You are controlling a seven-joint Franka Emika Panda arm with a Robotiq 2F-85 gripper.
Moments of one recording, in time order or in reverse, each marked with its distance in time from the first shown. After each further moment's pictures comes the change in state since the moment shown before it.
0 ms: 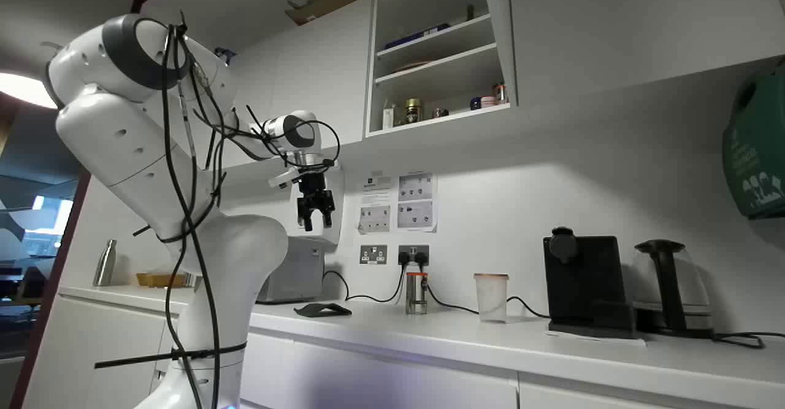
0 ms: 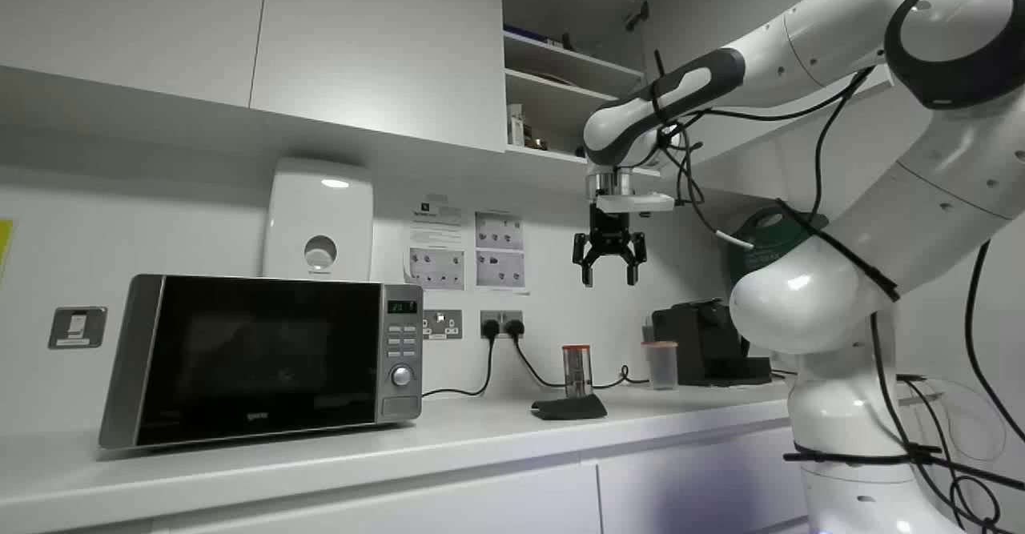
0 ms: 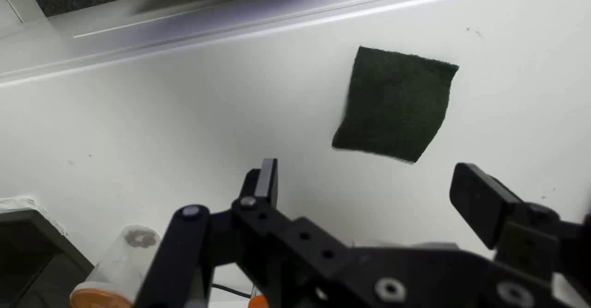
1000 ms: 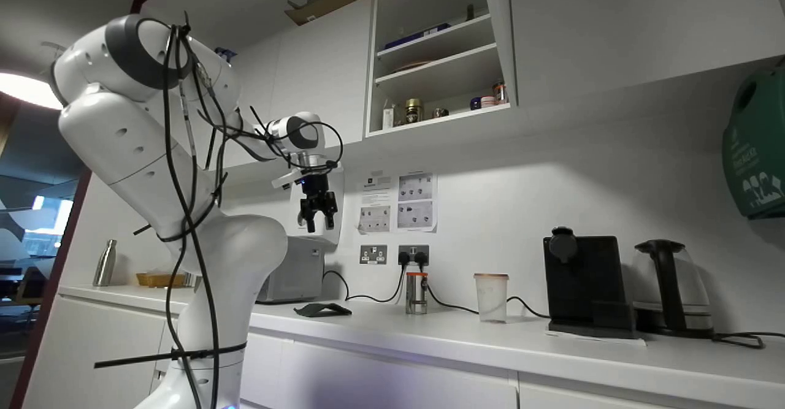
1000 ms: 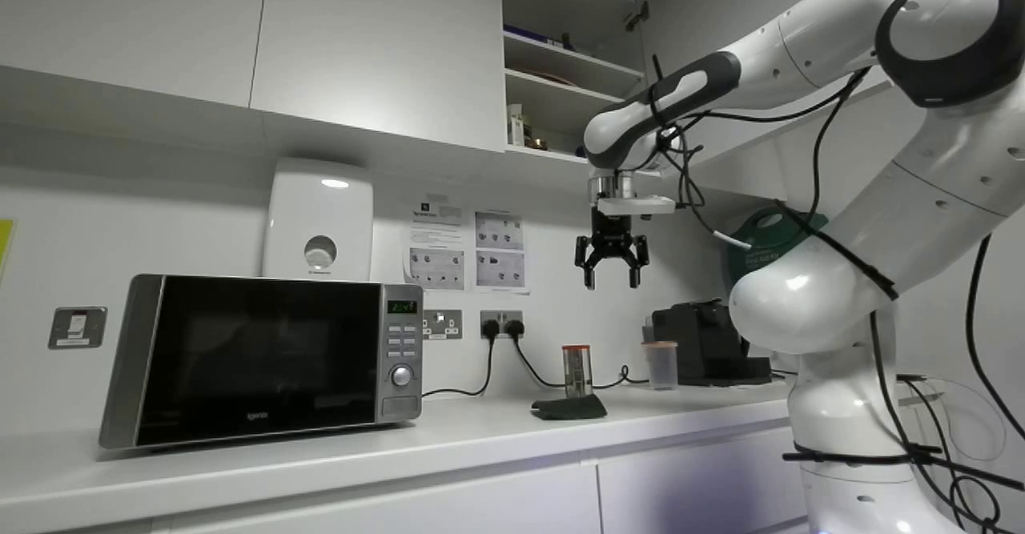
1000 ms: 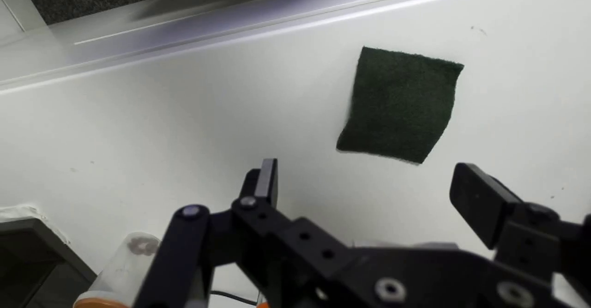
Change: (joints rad) arm -0.012 0.017 -0.015 0.000 0.000 0.002 0.000
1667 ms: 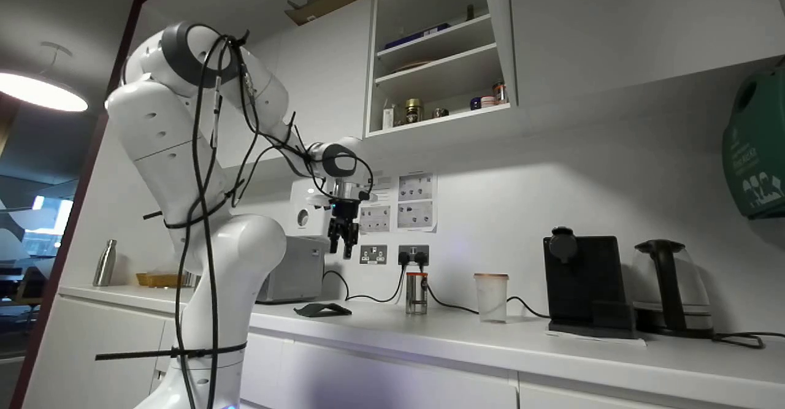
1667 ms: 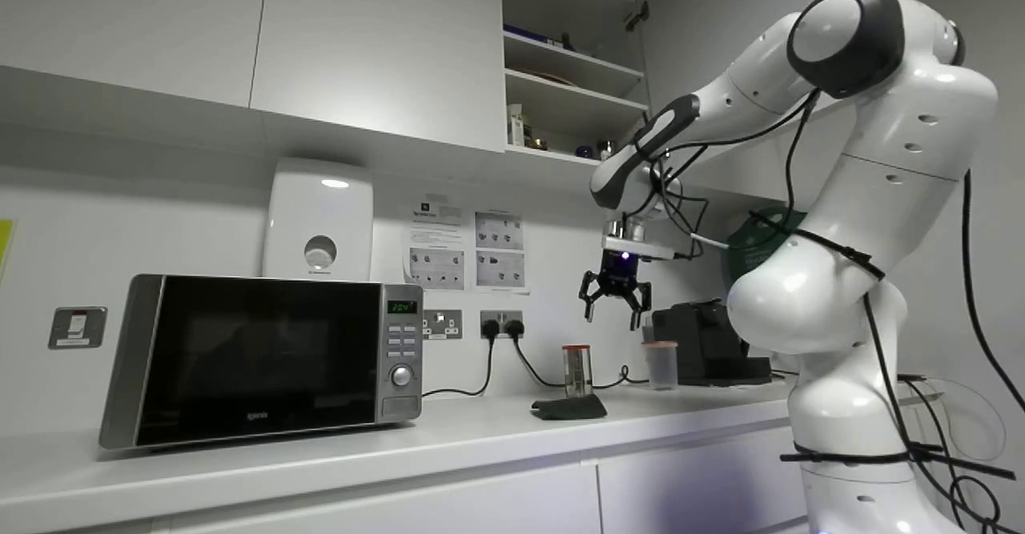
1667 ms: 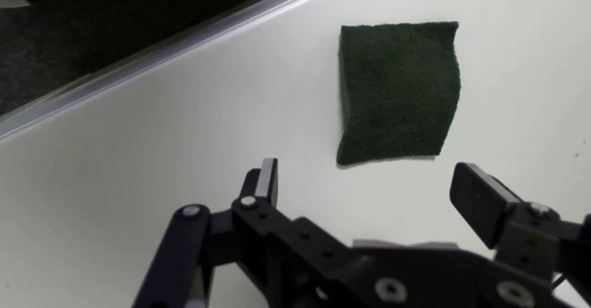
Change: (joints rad) arm -0.042 0.255 -0.183 -0.028 0.168 0.173 -0.060
